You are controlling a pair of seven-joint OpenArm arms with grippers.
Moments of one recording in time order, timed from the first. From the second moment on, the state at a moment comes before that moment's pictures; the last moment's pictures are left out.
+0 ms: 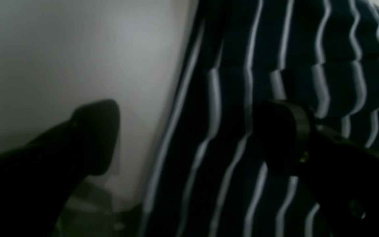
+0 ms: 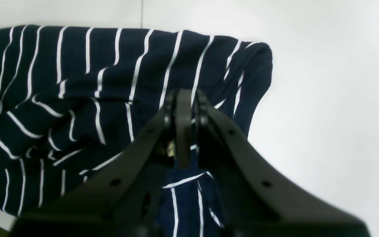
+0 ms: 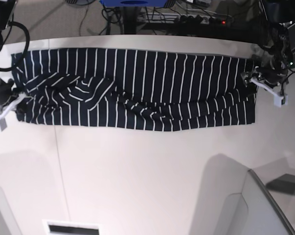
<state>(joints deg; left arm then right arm) 8.0 -23.8 -22.3 61.3 -28.4 -25.6 30.7 -5.5 17.8 22.7 77.7 22.9 29.2 -43.4</state>
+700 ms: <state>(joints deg) 5.8 -25.9 -20.1 59.7 -23.7 -26.0 29.3 -5.5 17.8 22.7 77.6 22.9 29.2 -43.4</state>
